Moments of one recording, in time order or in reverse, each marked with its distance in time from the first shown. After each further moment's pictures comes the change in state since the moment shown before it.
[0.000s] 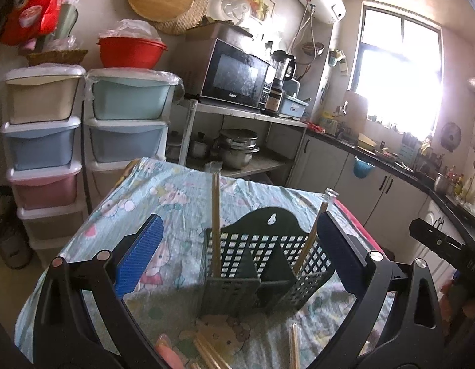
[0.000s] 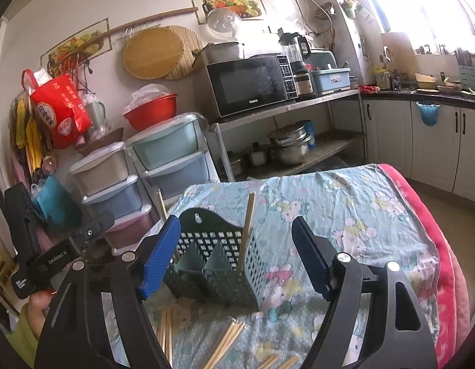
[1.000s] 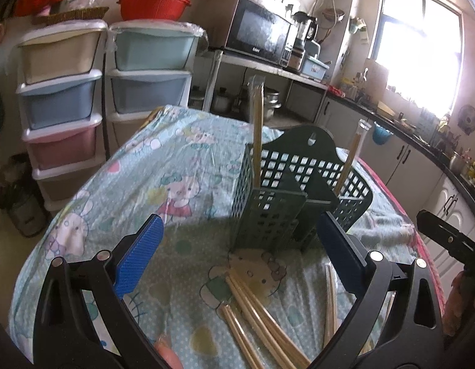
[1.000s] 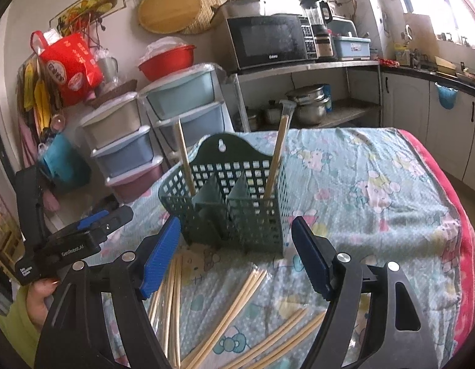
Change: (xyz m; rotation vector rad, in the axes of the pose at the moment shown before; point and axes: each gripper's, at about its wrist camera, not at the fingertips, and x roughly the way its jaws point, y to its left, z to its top) left arm 0.002 0.032 -0.064 -0.021 0.185 0.084; right arm 0.021 0.025 -0.057 -0.055 0.188 0.047
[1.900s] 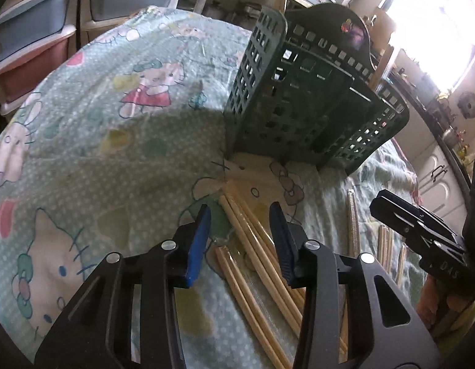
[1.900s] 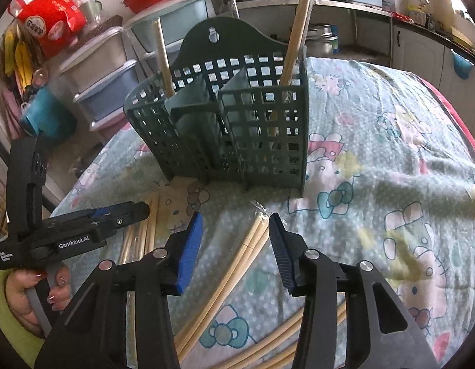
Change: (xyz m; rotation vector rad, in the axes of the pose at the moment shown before) left arm 0.074 0.018 -0.054 -0.075 0.393 -0.110; right arm 0.086 -0.001 -0.046 -0.010 0.291 -0.018
